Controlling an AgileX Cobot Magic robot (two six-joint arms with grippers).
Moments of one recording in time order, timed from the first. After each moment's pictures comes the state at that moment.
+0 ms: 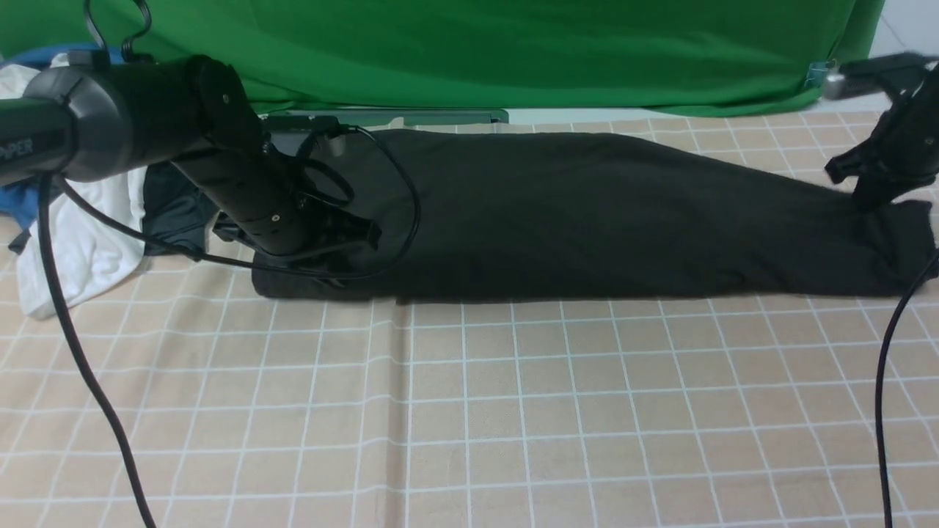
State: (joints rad) right arm -0.16 2.24 -1.92 0.01 0.99 -0.31; left arm -0.20 1.96 -1.38 -0.30 0.79 0.26
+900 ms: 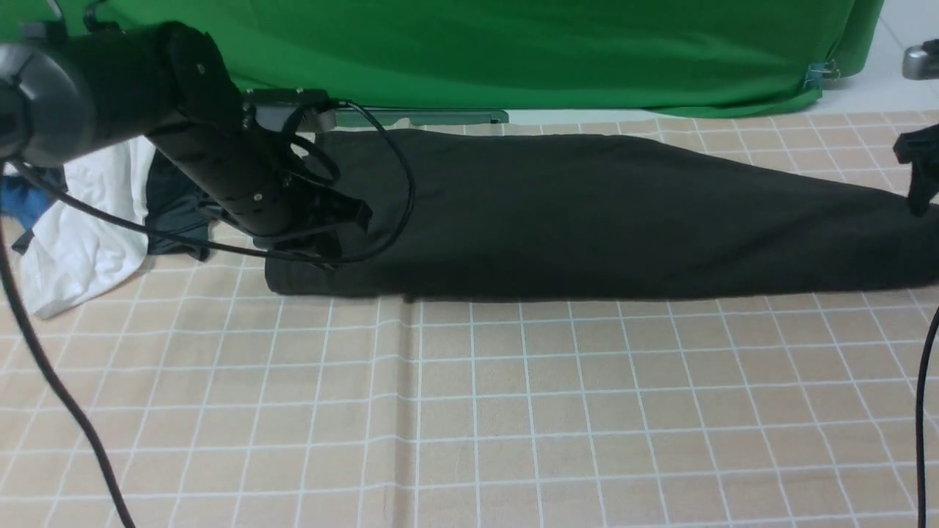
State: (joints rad) right arm -0.25 2.20 -1.95 -0.07 1.21 -0.08; left arm -0.20 1.85 -1.37 -0.28 0.85 0.26
